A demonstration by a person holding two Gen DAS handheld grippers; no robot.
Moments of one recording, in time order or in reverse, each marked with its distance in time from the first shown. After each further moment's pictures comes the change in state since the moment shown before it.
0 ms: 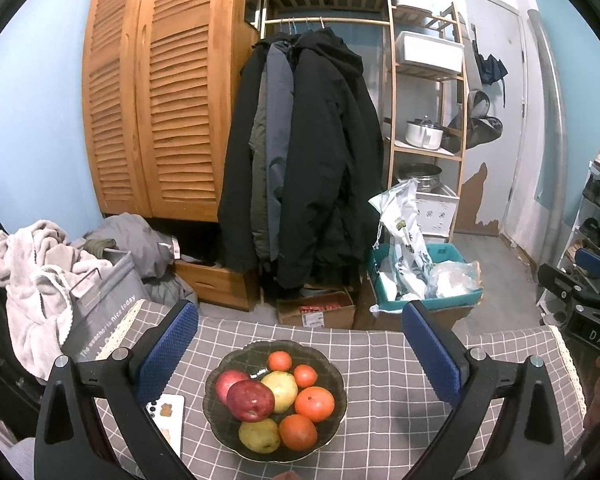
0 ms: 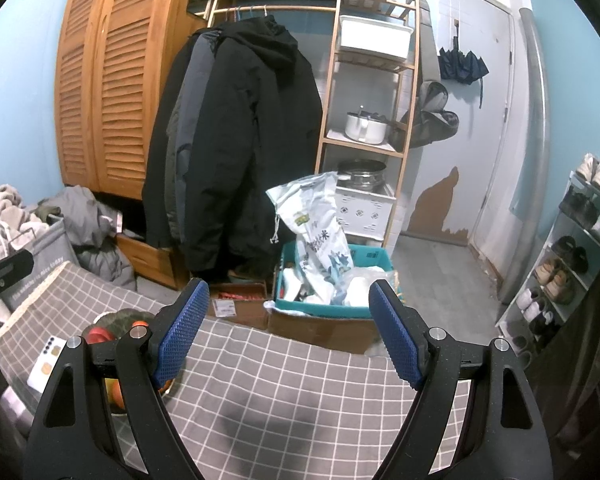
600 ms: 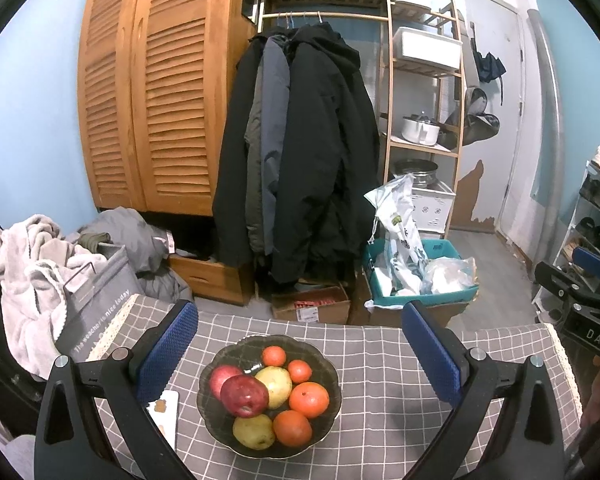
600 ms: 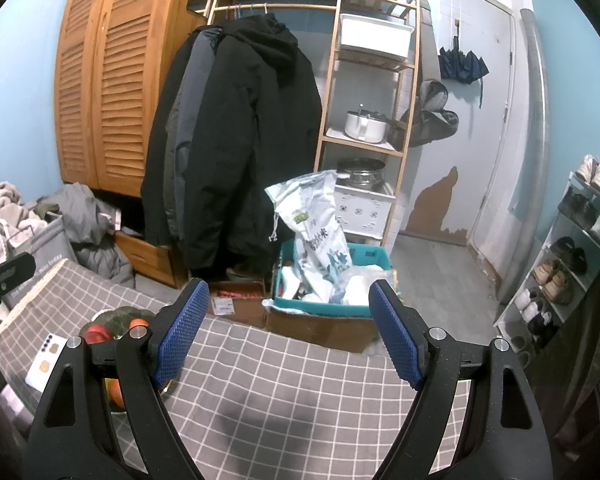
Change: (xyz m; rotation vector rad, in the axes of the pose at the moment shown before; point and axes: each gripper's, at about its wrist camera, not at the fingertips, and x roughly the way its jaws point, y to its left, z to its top) left arm 0.007 -0.003 -0.003 -0.006 0.021 -0.015; right arm 0.000 0.001 0.001 -0.002 0.002 0.000
